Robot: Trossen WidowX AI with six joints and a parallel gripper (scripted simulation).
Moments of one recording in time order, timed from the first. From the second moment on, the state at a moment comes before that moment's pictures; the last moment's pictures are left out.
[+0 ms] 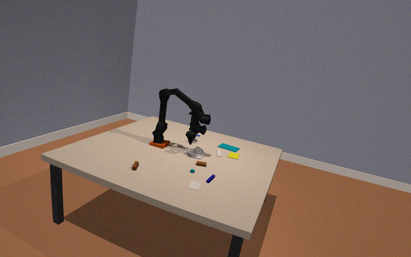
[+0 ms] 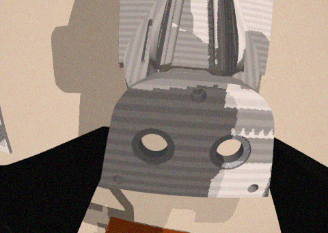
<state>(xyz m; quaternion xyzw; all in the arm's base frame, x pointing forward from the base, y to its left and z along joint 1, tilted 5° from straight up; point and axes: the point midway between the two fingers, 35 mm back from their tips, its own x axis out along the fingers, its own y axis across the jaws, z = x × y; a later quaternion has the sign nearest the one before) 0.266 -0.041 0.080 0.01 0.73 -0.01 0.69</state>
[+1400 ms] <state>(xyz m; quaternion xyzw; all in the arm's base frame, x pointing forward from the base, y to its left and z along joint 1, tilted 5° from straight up) 0.250 -0.041 0.081 0.02 0.73 -0.02 0.69</state>
